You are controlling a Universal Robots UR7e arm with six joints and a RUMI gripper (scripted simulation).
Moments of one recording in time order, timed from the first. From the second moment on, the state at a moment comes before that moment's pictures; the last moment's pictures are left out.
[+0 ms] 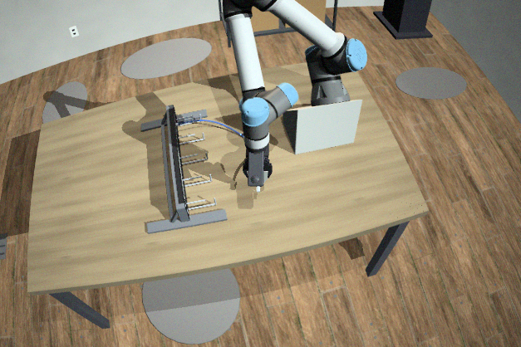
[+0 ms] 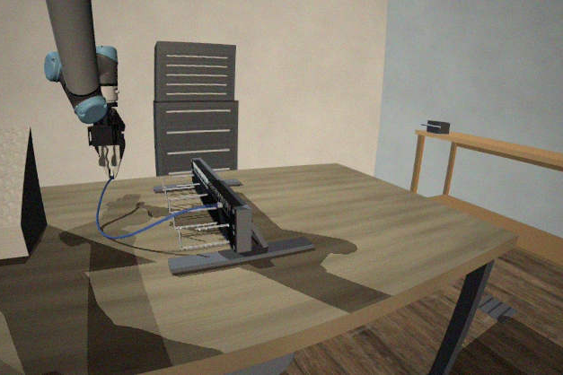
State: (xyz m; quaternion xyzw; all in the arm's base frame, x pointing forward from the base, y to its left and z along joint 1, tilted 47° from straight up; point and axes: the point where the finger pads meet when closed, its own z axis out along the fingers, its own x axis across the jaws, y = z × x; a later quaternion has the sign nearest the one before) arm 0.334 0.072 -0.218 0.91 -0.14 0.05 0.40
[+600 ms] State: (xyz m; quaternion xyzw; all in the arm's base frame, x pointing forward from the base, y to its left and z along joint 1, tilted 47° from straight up) arm 0.355 0.060 -0.198 0.89 -0.21 0.08 0.39
